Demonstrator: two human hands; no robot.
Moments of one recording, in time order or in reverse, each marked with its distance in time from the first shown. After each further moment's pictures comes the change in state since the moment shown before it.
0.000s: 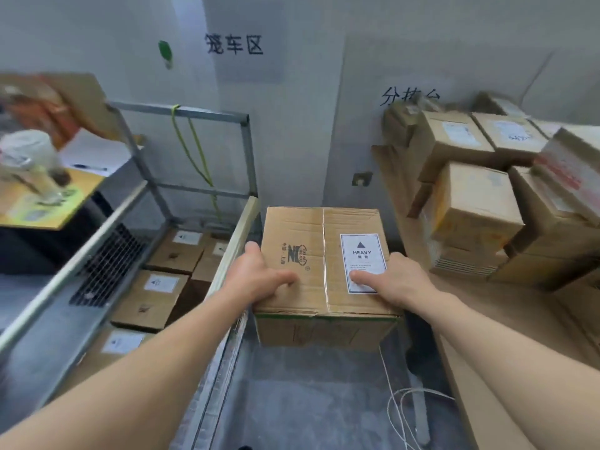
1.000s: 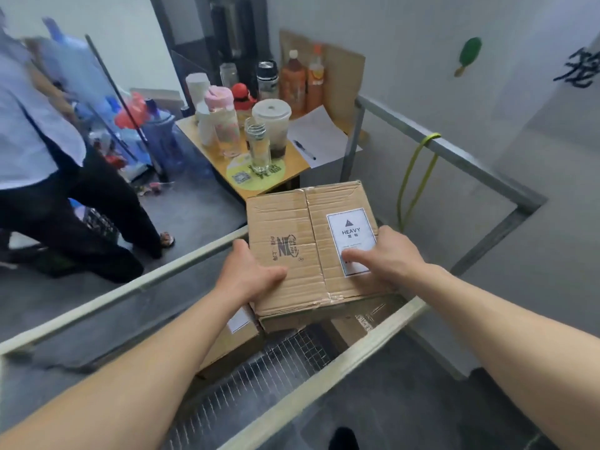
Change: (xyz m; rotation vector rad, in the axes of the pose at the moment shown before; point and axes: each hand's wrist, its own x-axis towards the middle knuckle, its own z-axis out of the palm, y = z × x) left_hand 0.179 -0.202 -0.197 -0.356 0.592 -0.629; right_hand 0.280 -0.433 0.168 -0.254 -0.375 -0.705
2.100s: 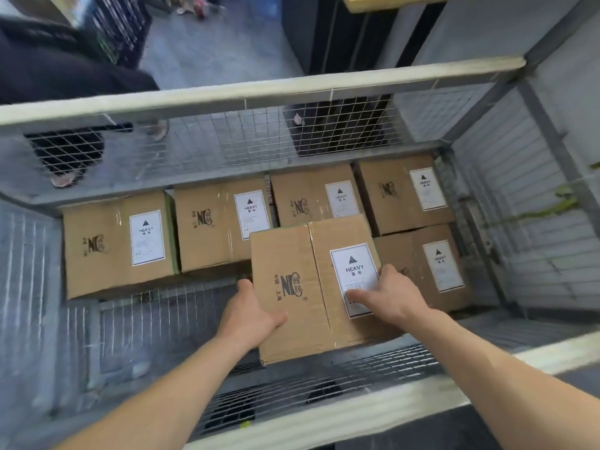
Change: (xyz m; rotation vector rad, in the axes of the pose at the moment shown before) left_hand 0.066 -0.299 0.219 -0.113 -0.153 -0.537; right_hand 0.120 0.102 0.336 -0.351 -0.518 -0.005
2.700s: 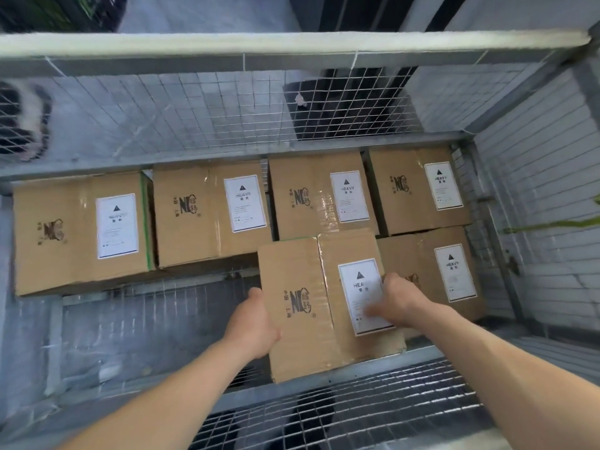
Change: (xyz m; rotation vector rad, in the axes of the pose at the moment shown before) left_hand 0.070 -0.025 0.053 0.130 -0.160 -0.016; right_hand 0.072 0.013 0.020 -0.096 -0.197 0.147
